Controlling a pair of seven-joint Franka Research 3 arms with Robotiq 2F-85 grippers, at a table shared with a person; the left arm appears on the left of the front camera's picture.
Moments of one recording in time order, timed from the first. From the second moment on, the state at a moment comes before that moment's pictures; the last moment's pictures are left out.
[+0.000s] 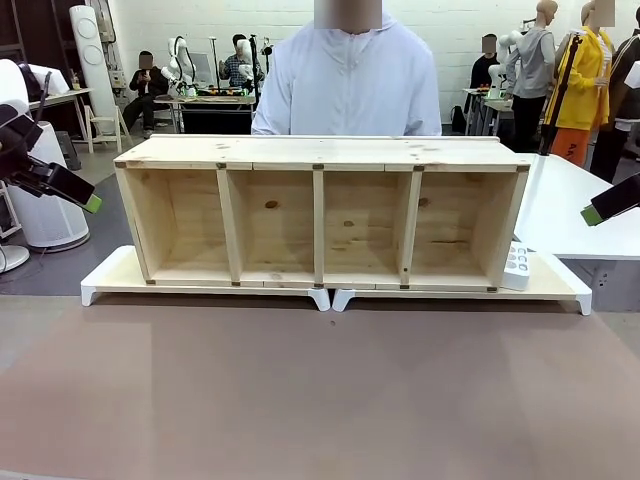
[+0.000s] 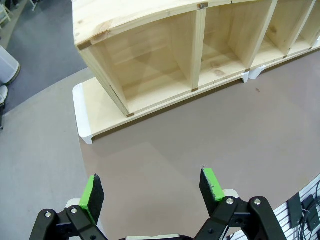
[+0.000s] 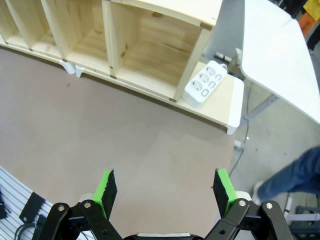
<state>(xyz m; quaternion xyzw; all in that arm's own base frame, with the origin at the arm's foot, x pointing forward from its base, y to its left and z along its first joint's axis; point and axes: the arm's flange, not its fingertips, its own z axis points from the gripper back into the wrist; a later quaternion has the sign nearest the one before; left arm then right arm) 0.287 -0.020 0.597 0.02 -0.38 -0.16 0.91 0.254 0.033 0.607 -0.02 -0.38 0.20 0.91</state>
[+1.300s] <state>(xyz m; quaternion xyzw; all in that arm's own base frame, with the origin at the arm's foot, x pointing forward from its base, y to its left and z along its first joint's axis) 0.287 -0.020 0.597 0.02 -0.38 -0.16 0.91 0.254 0.033 0.607 -0.02 -0.38 0.20 0.91</state>
